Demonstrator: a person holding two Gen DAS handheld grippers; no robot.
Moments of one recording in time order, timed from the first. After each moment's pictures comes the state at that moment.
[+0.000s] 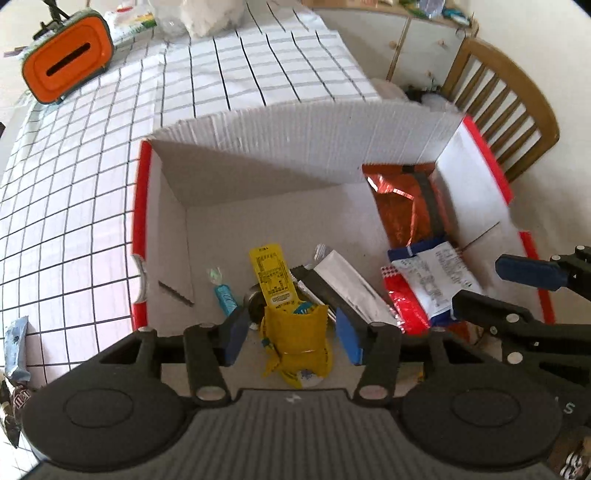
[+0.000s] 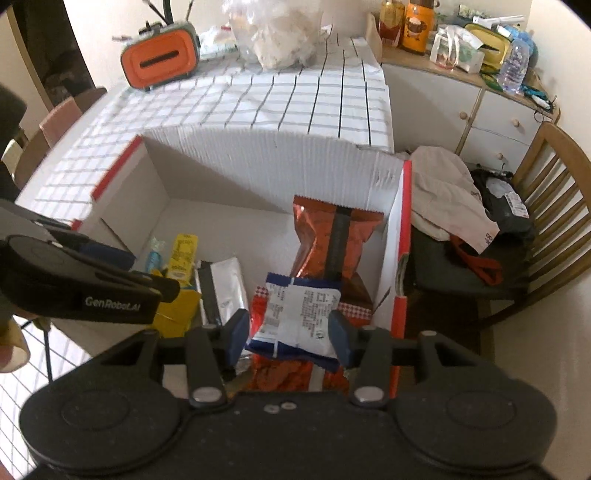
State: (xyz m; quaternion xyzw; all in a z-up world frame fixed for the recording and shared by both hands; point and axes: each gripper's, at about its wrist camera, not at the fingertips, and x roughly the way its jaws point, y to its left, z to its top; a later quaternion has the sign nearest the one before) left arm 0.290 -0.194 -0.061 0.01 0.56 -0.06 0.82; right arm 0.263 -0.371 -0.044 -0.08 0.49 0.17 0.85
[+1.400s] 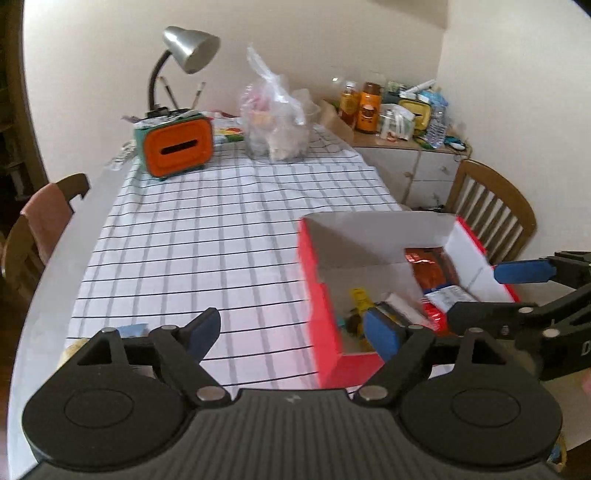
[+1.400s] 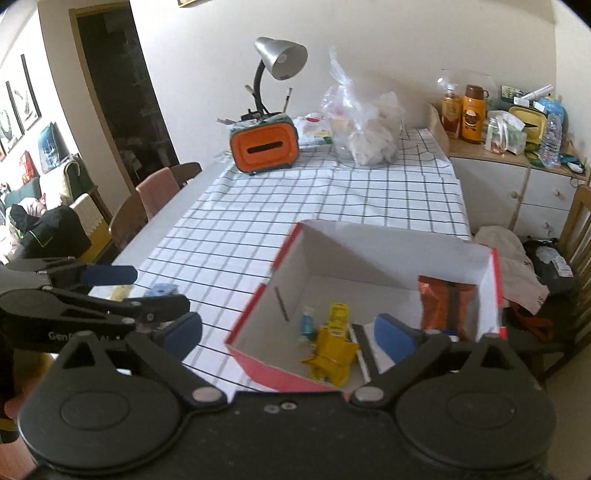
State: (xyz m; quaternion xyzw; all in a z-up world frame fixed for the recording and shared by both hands) left arm 0.134 -0.062 0.020 -0.02 0.37 -0.03 0.93; right arm 0.167 -0.292 0.026 -0.02 0.37 0.27 0.89
